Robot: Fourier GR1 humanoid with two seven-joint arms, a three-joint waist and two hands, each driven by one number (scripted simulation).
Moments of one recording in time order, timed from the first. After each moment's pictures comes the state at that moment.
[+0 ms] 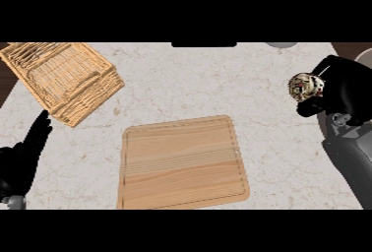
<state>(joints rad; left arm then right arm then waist) 0.06 0.41 0.03 -1.54 0.02 0.13 0.12 -0.53 -0.52 0.26 -1.54 0.97 0.01 0.99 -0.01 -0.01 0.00</state>
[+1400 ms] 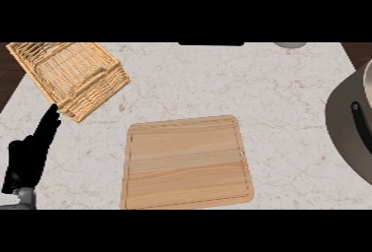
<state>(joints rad) 0.01 0.34 0.05 -1.54 -0.05 0.09 0.14 -0.64 -0.74 -0.29 -0.88 0.80 -0.27 0.29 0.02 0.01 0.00</state>
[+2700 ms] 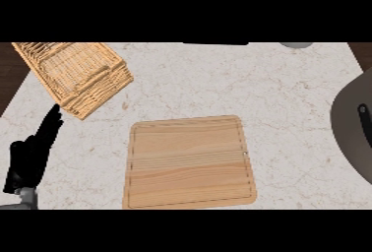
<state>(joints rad) 0.01 0.32 0.06 -1.54 -0.06 0.06 0.13 -0.85 -0.78 -0.62 -0.31 0.53 -0.42 -0.30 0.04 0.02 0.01</state>
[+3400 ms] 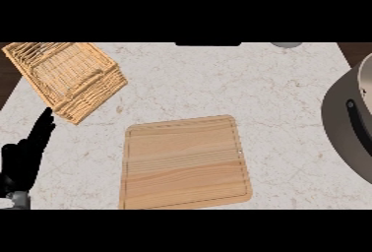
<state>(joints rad) 0.03 0.33 0.11 -1.53 -0.06 0.05 0.12 -0.74 -0.84 -0.80 -0.33 0.26 -0.14 -0.45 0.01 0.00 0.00</state>
